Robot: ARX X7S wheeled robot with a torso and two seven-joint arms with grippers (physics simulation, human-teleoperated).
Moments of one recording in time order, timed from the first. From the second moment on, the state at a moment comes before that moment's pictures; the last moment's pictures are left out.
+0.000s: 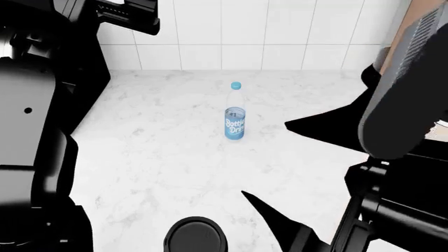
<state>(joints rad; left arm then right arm) -1.08 -0.21 0.14 0.48 0.00 -0.96 0.13 1.65 0.84 -0.52 -0.60 2.64 1.29 1.05</state>
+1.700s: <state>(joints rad) -1.08 -0.23 0.14 0.48 -0.04 -0.96 0.10 1.42 0.79 -0.56 -0.80 2.61 1.11 0.99</state>
